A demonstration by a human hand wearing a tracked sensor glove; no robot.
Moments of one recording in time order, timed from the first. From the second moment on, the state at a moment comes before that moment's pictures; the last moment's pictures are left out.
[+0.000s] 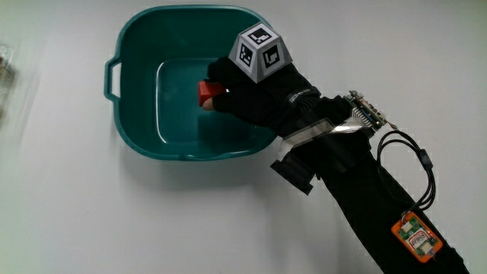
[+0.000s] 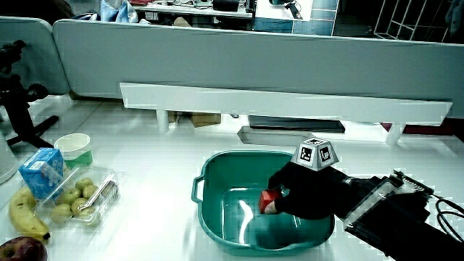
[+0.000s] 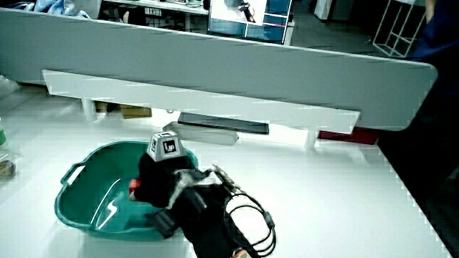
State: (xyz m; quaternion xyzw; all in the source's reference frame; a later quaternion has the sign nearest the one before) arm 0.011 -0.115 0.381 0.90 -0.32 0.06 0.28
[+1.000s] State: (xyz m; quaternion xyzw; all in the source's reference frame) arm 0.004 -0.112 0.426 0.89 -0.30 0.03 0.35
